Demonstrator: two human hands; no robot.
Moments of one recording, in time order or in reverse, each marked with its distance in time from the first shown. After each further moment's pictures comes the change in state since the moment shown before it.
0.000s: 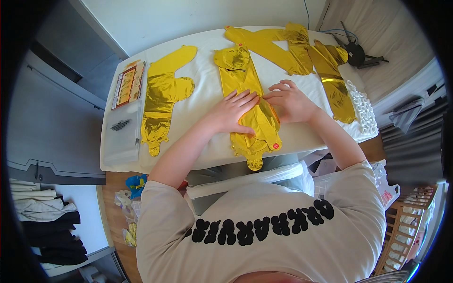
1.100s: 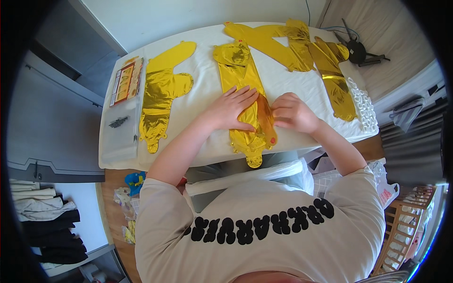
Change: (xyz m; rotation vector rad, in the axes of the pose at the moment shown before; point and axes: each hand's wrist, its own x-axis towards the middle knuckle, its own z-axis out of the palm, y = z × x) left_hand 0.000 0.004 -0.004 -0.035 -0.007 -0.010; right_hand -0.030 -0.015 0.012 0.201 0.162 -0.145
